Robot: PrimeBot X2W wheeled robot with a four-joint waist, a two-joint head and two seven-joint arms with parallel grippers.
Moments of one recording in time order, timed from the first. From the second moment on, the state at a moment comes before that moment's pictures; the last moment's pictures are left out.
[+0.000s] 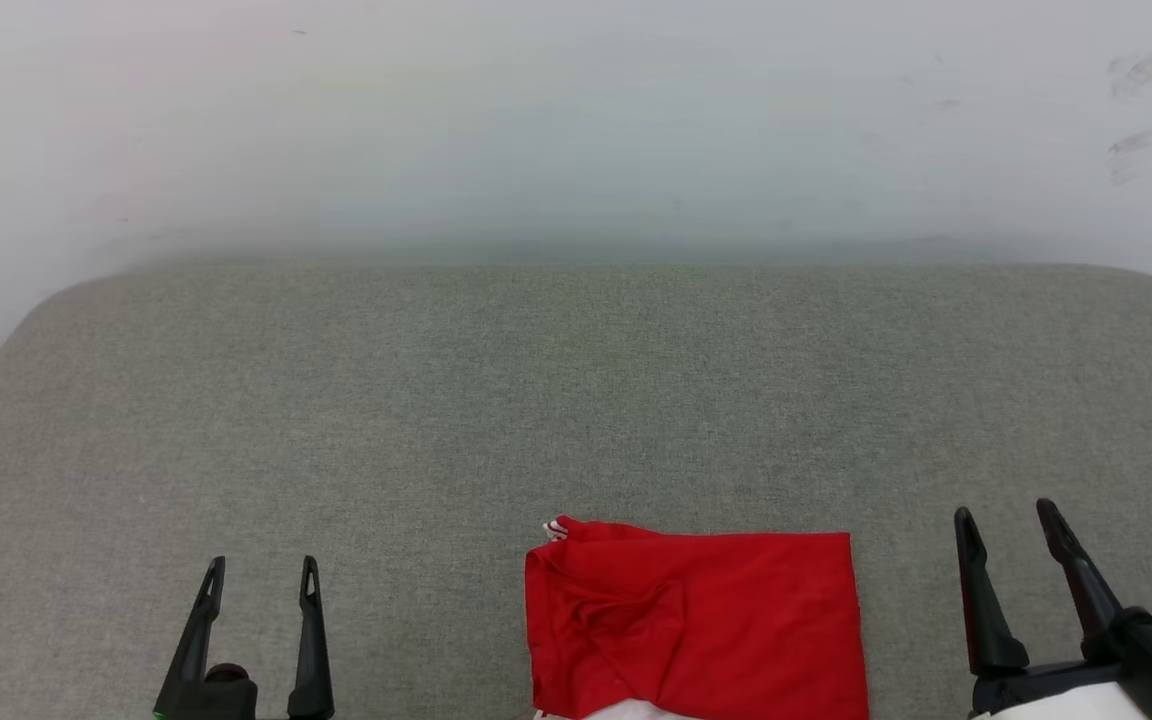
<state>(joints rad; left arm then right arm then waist) 0.20 0.16 -0.07 -0.06 0.00 0.17 -0.26 0.12 -0.08 -0.04 0.00 0.11 0.13 -0.26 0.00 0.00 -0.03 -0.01</state>
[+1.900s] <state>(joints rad) 0.15 0.14 -0.07 -0.06 -0.01 0.15 -0.26 -0.17 -0.46 0.27 0.02 0.59 0.13 0.64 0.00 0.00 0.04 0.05</state>
